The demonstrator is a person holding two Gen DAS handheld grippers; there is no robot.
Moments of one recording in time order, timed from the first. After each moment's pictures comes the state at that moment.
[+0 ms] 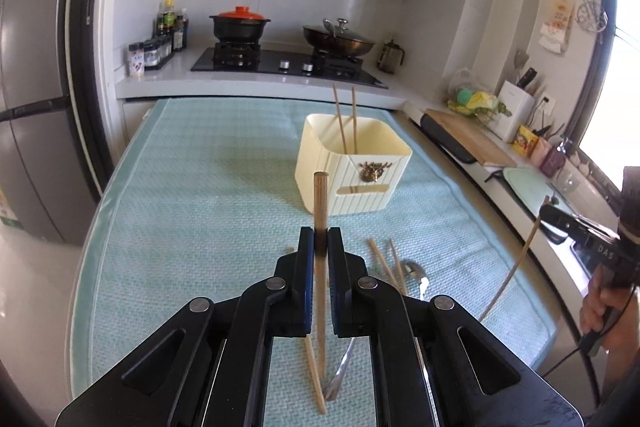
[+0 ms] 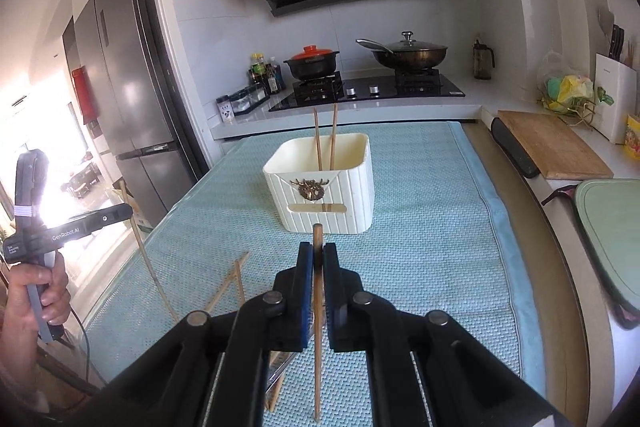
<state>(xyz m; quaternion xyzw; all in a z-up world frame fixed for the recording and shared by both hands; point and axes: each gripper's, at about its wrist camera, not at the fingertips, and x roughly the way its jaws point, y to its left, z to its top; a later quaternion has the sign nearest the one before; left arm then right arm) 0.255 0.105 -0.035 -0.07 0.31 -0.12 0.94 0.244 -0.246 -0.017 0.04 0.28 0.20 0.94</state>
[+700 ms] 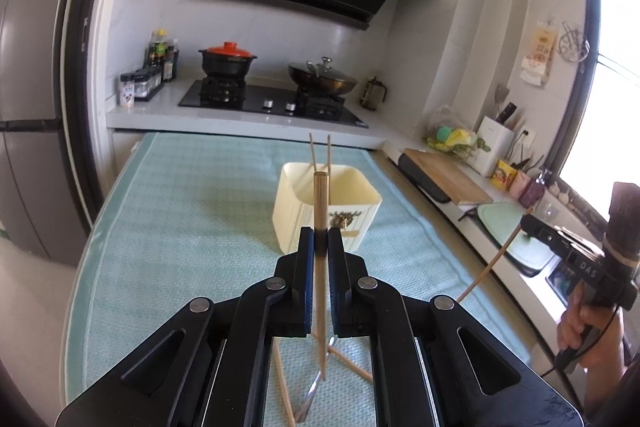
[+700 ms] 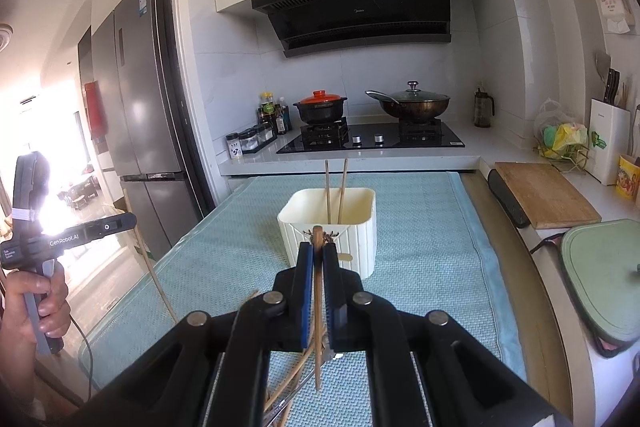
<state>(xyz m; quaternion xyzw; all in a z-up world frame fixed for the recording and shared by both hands) 0.252 0.101 0.010 -0.10 0.25 -0.14 0.95 0.233 -0.241 0.024 0.02 0.21 0.21 0.96</state>
